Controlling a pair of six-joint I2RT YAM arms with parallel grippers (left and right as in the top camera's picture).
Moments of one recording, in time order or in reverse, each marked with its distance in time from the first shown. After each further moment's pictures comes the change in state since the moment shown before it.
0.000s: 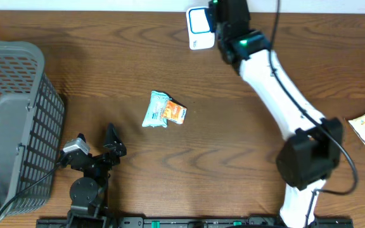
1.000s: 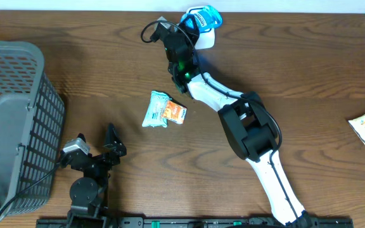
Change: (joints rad) left arm 0.000 0.000 0.000 0.000 0.000 0.000; right arm 0.169 0.494 0.026 0.705 0.318 -0.936
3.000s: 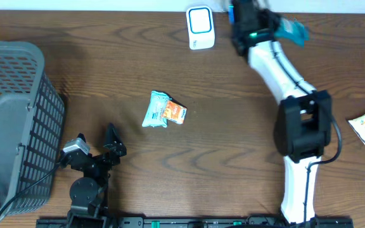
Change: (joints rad) left arm 0.000 0.000 0.000 0.000 0.000 0.000; right arm -0.368 -0.262 0.030 -0.933 0.139 0.419
